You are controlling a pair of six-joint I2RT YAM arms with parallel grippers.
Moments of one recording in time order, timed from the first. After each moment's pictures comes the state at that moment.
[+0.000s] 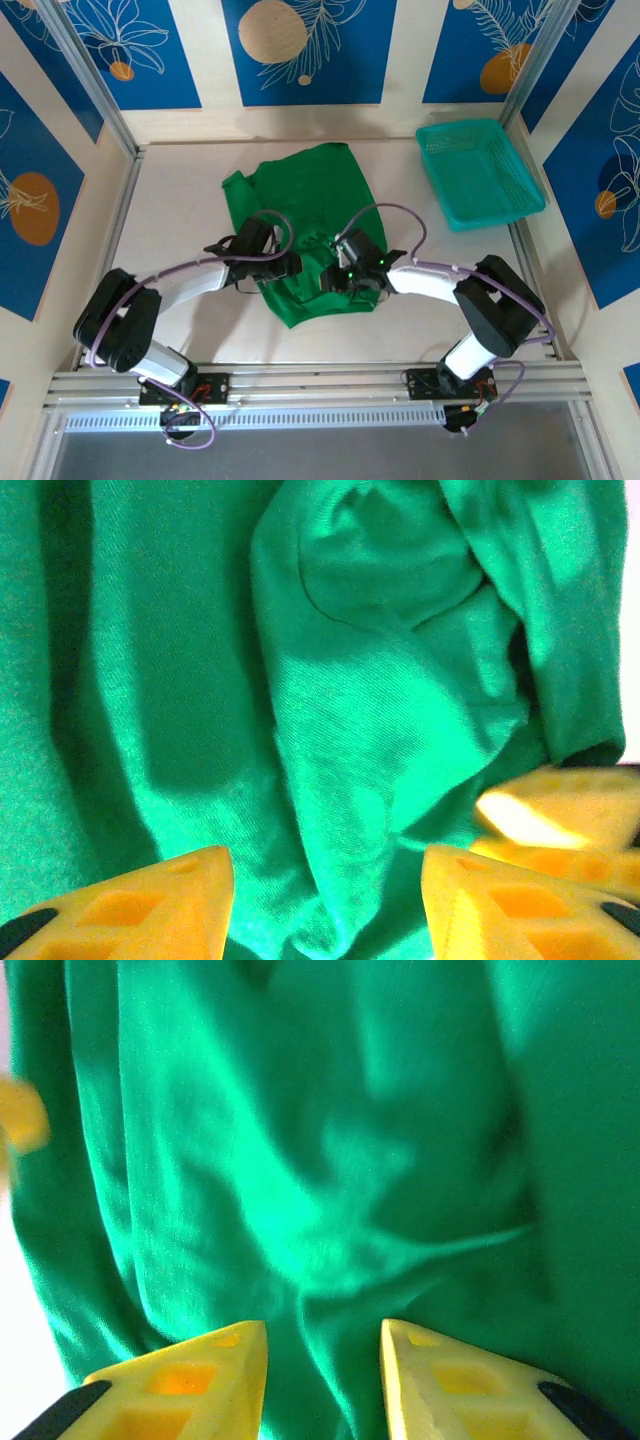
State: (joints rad) left arm -0.59 1.48 0.79 -0.24 0.31 -0.73; right arm 0.76 1.56 0.75 -0.19 -0.23 0.60
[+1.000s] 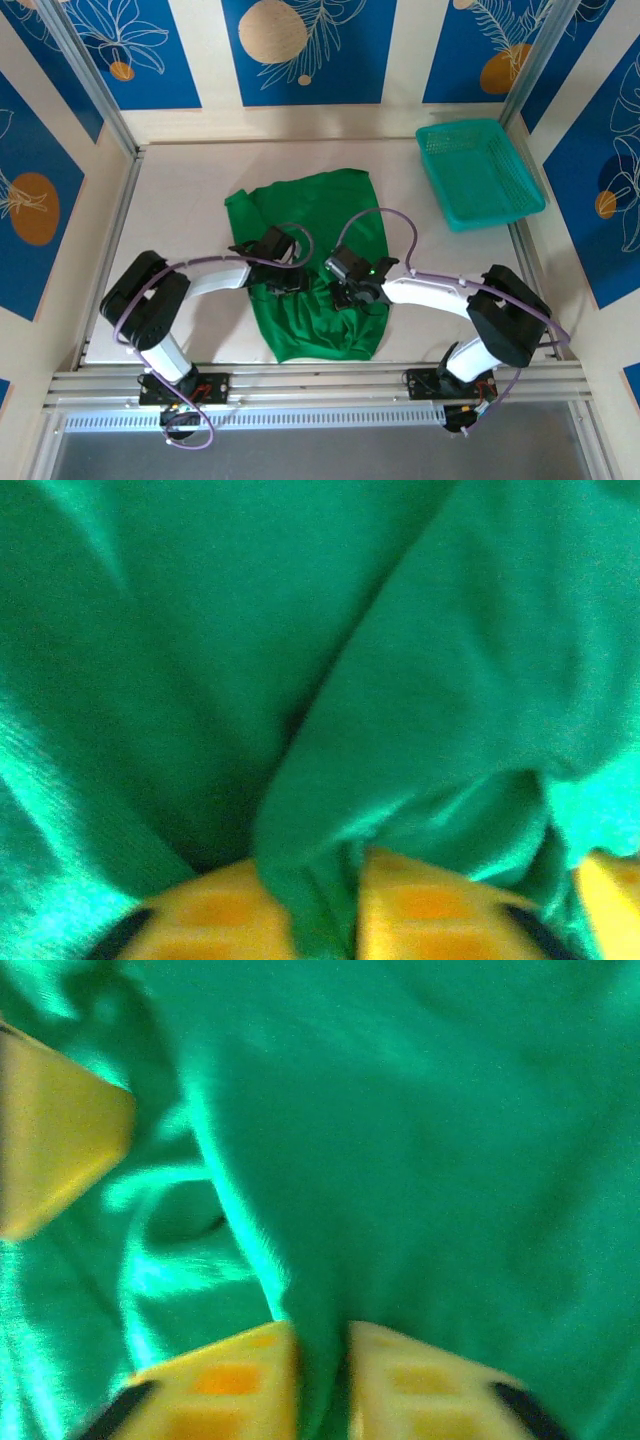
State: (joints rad) left arm -0.69 1.67 0.85 -0.27 0.34 -0.69; right arm 0.90 1.50 0.83 -0.53 0.08 0.62
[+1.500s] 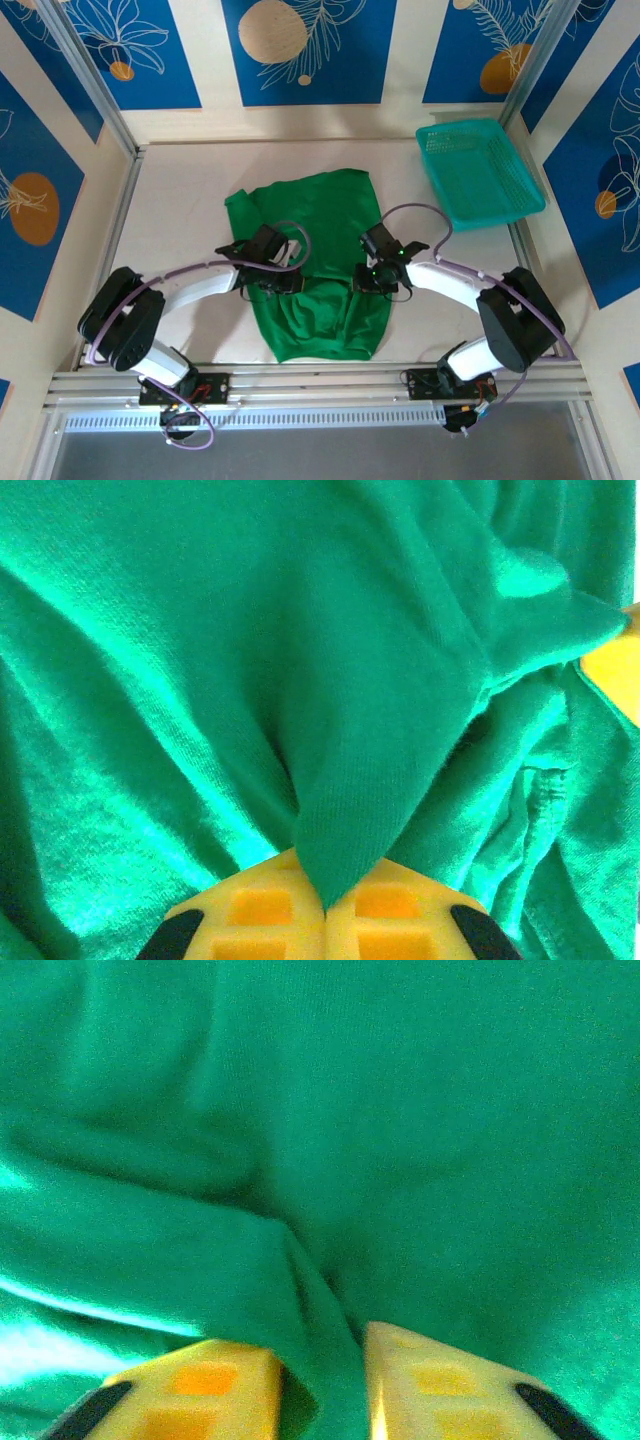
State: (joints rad) left arm -0.69 1.51 0.82 -0.36 0.36 -0.54; right arm 0.61 1.44 0.78 -0.56 -0.13 0.60
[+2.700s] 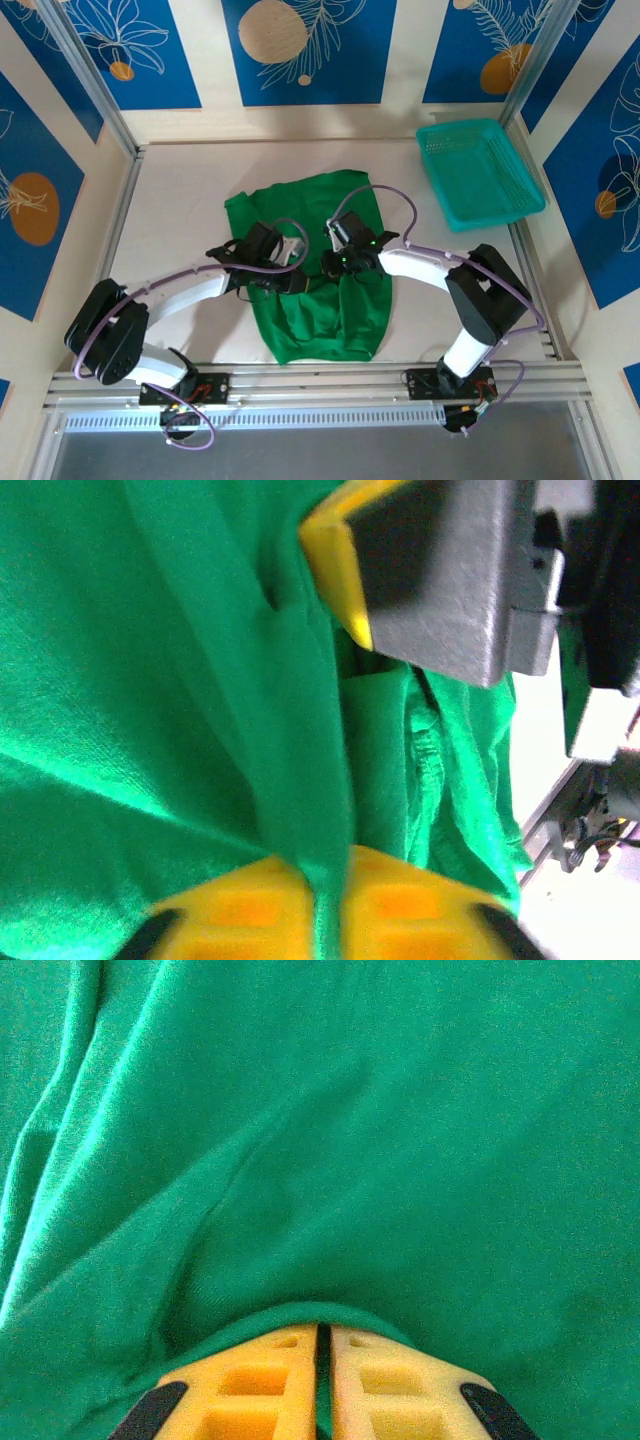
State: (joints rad) left arm -0.69 1.42 0.82 -0.36 0.47 -0.50; right arm 0.69 1.66 0.96 -0.31 -0.15 0.43
